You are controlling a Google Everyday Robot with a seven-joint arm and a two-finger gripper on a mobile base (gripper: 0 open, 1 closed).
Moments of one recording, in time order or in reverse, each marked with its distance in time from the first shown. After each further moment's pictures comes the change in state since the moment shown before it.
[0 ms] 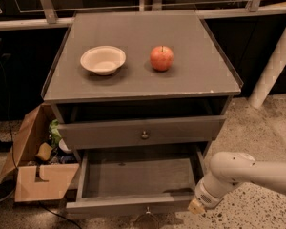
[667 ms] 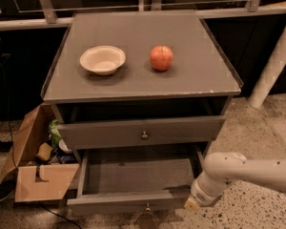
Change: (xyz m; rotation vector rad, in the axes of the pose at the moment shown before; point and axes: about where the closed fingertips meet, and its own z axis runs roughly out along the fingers) arm -0.010 -0.014 0.023 0.014 0.006 0.003
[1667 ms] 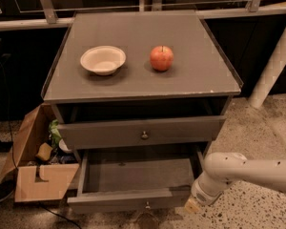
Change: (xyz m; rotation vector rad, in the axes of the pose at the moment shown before) arm 0.000 0.000 0.000 0.000 0.000 0.000
